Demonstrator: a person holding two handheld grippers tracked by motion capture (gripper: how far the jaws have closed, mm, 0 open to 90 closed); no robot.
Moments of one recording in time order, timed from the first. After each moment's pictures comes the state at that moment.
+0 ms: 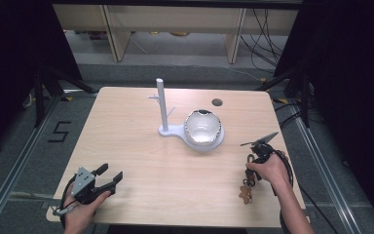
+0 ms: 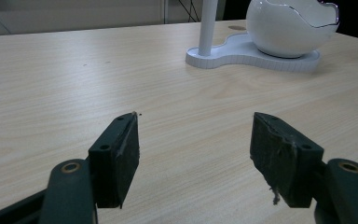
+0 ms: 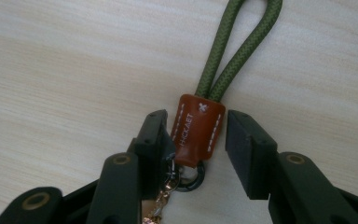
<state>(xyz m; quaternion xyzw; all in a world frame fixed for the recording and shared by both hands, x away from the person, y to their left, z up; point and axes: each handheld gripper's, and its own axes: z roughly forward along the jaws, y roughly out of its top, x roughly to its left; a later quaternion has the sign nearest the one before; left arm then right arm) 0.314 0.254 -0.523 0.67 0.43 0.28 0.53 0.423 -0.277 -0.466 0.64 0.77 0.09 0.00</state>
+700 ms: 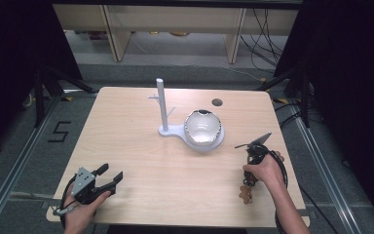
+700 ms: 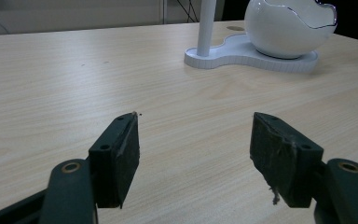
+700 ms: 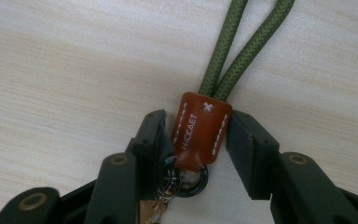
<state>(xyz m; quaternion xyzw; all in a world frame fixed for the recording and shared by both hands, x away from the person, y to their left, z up) 0.314 0.254 -0.523 0.67 0.43 0.28 0.53 0.425 -0.263 -0.470 0.65 0.76 0.05 0.00</state>
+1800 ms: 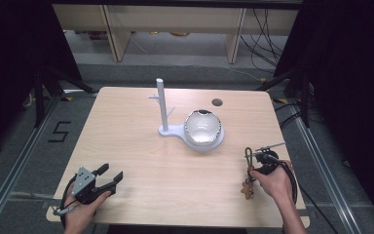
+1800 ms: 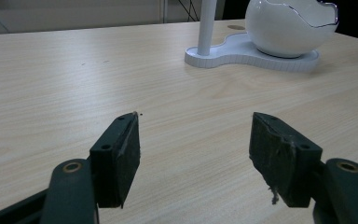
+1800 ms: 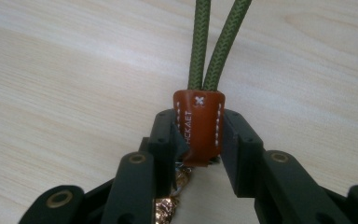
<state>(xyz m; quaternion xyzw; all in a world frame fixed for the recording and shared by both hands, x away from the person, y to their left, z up) 0.315 0.253 -0.524 0.67 0.44 0.28 0.53 0.382 -0.280 -0.458 0.60 0.77 0.20 0.09</state>
